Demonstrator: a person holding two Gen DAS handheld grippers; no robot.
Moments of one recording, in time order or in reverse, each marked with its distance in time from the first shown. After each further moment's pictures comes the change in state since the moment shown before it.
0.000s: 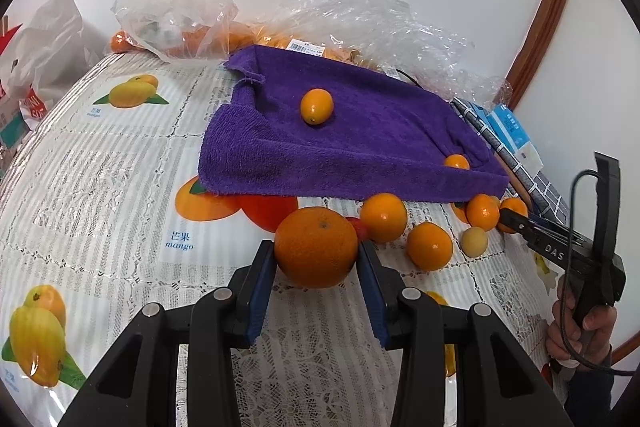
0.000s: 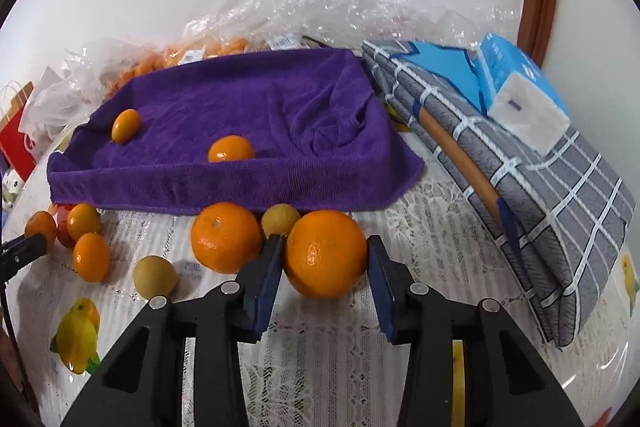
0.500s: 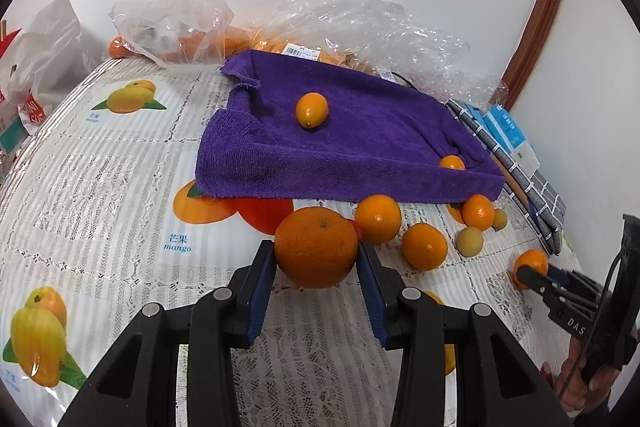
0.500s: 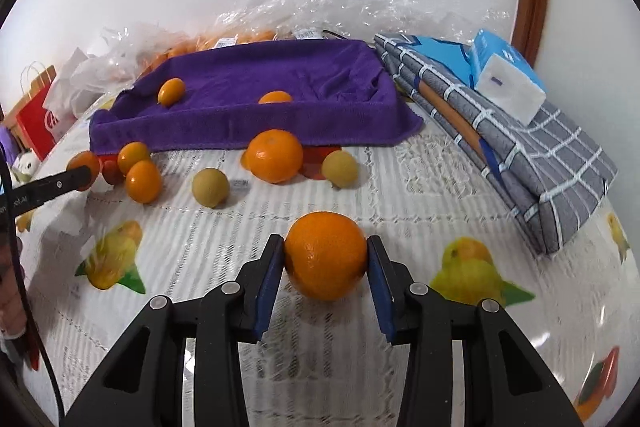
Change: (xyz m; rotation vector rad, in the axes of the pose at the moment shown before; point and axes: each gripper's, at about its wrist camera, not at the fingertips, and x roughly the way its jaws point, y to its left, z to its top) left arm -0.005 -0.004 -0.002 0.014 -0.020 -0.010; right arm -0.049 0.013 -0.055 0.006 0.008 0.038
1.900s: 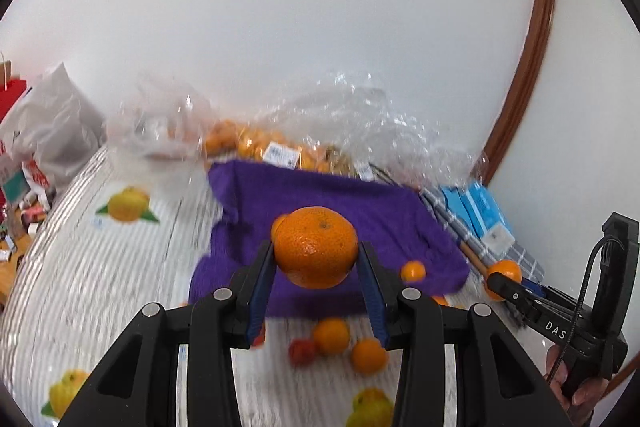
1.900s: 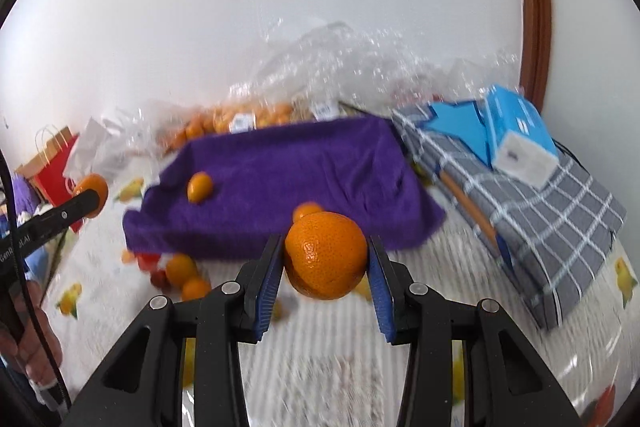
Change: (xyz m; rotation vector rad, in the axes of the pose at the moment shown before) left arm -0.042 -0.027 0.075 -0.010 -0.222 -0.021; right arm -0.022 0.013 0.087 0.063 -0.146 0.073
